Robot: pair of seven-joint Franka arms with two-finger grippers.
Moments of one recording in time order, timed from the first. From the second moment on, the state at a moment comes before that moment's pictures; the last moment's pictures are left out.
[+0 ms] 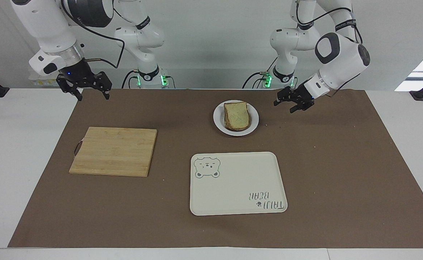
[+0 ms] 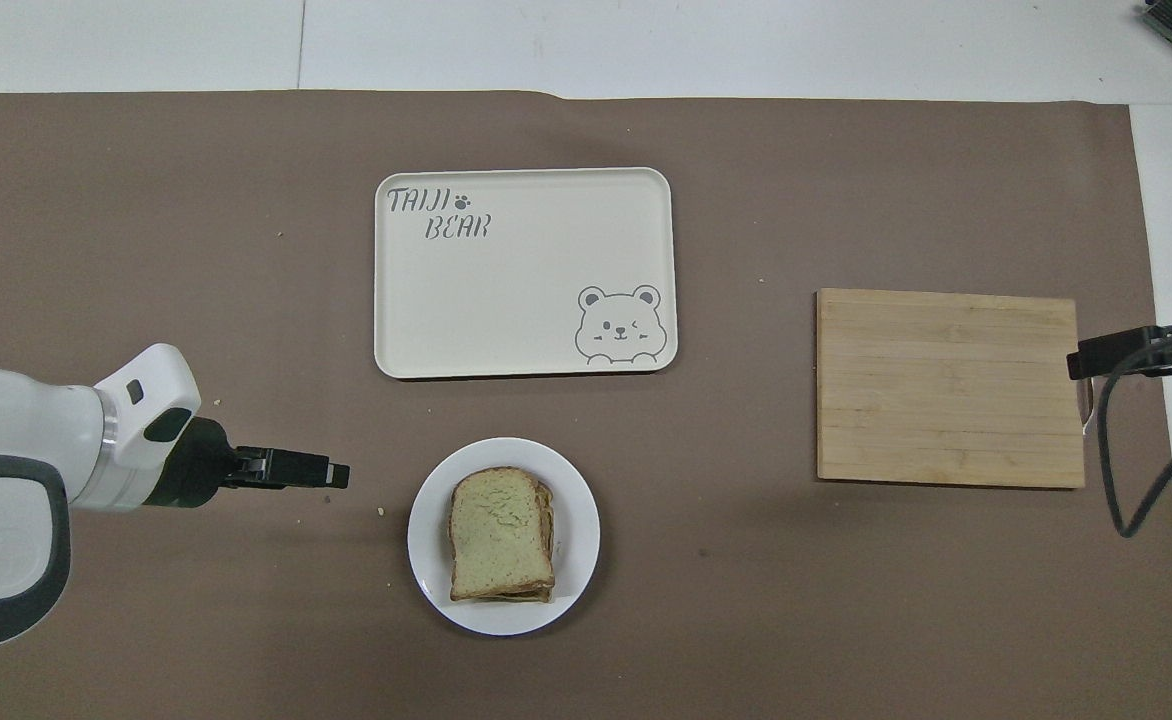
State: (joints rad) left arm -0.11 -0.23 -0.03 -2.34 -0.63 1.96 0.26; right arm 0.03 -0.08 -0.11 -1.72 -0.01 1.64 -0.09
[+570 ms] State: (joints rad) left arm -0.12 -0.23 -0.02 -2.61 -0.98 2.11 0.64; right arm 0.03 -0.04 -0.10 -1.65 0.01 1.64 -0.07
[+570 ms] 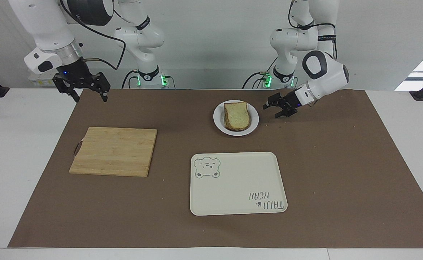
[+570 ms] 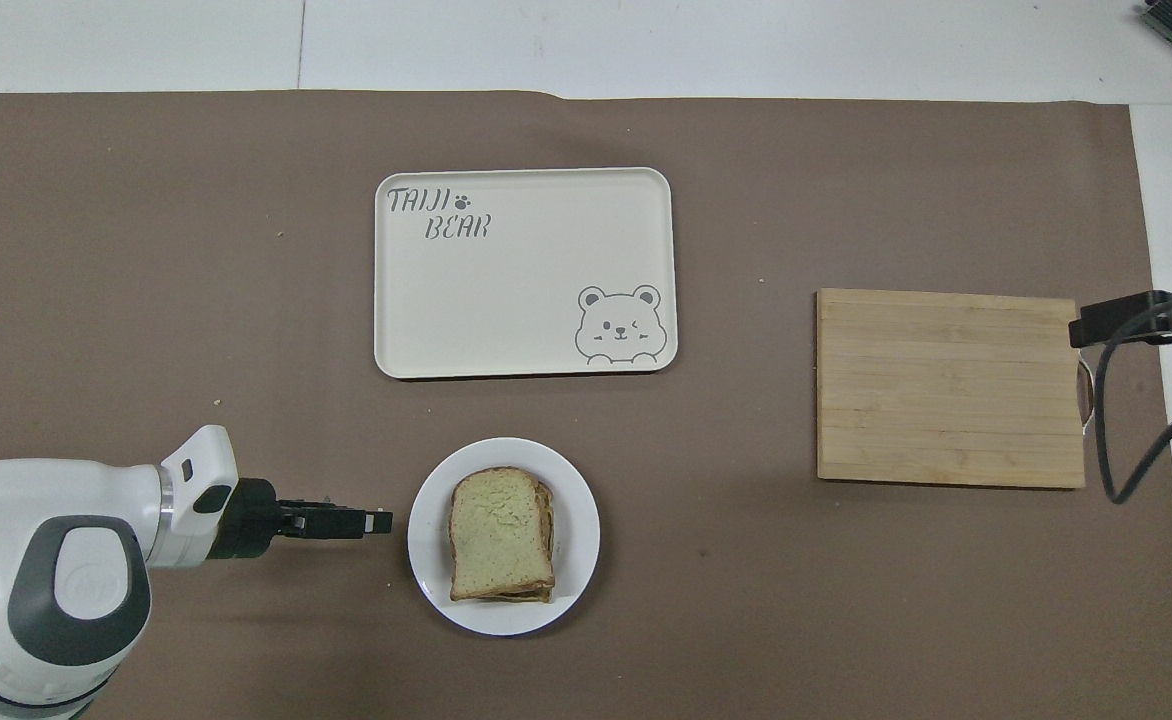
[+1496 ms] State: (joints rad) left arm -0.12 -0.07 -0.02 -2.70 -1.31 2.11 1.04; right arm 0.05 -0.07 -0.10 -1.58 -0.02 1.54 -0.07
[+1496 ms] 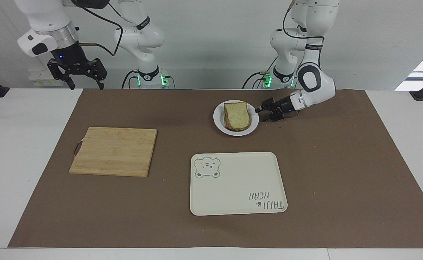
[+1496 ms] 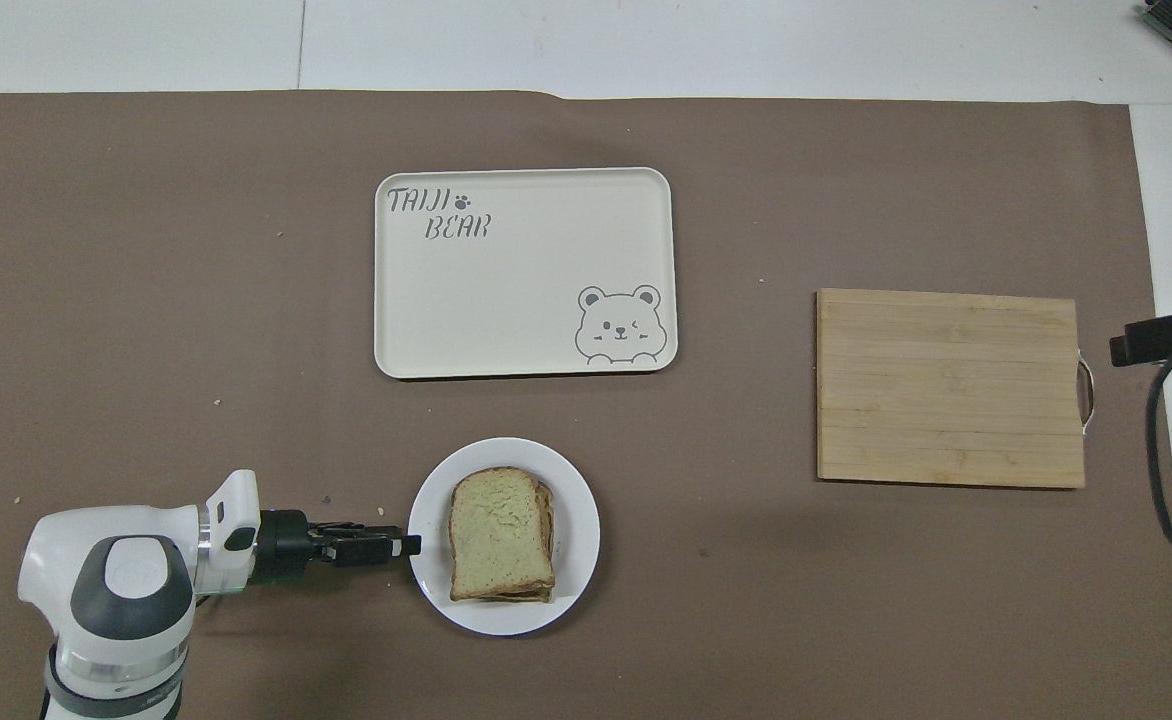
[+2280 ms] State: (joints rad) left arm -0.09 -0.06 -0.02 -2.69 -1.31 2.01 1.07; right arm 0.07 -0.07 -0.10 -1.57 -0.05 1.53 -0.07
